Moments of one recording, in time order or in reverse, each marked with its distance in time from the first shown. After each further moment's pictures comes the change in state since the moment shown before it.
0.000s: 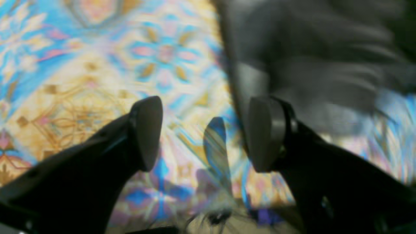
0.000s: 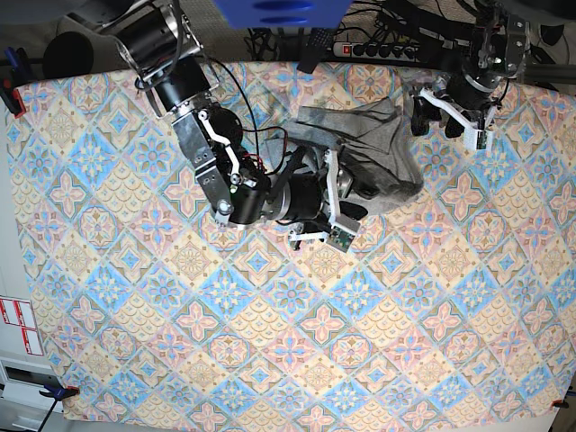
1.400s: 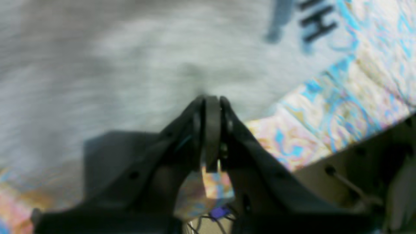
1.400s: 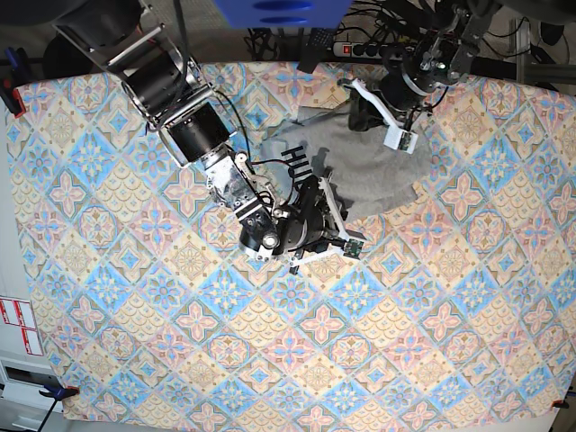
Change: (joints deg) left arm -9.6 2.7 21.4 -3.3 0.7 1.0 0.0; right arm 13.2 -3.3 -6.5 -25.0 -24.3 0.4 6.1
